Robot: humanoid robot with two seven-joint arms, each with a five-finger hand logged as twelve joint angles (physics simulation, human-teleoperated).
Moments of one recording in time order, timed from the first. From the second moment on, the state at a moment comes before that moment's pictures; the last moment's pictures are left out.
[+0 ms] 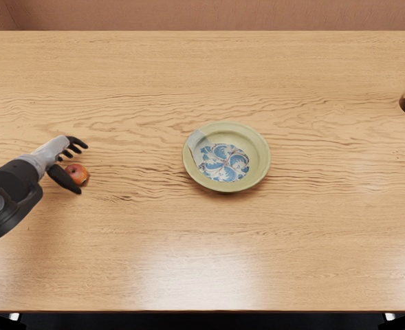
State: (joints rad) left arm -0.69 0.71 -0.45 -1.51 1.23 0.23 0.61; right arm 0.00 0.00 0.01 0.21 -0.01 0.09 -0.54
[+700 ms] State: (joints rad) left arm -0.68 0.69 -0.45 -1.51 1.23 0.24 0.61; right arm 0.00 0.00 0.01 0.21 -0.01 0.09 -0.54
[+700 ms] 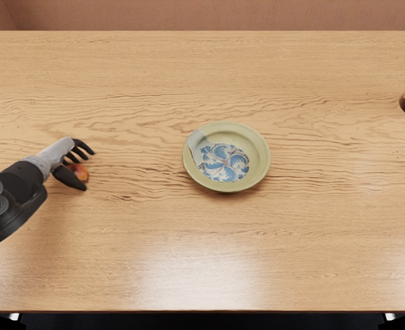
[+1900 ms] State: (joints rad) left arm -0.70 0.69 -0.43 -1.55 1.21 0.30 0.61; right arm 0.00 0.00 0.01 0.21 -0.01 0.09 -0.54
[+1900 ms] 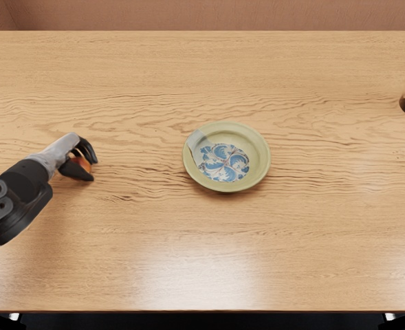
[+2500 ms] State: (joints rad) left arm -0.87 0.57 -0.46 -1.66 1.21 0.29 0.62; right arm 0.01 0.00 0.02 0.22 -0.01 0.09 -0.53
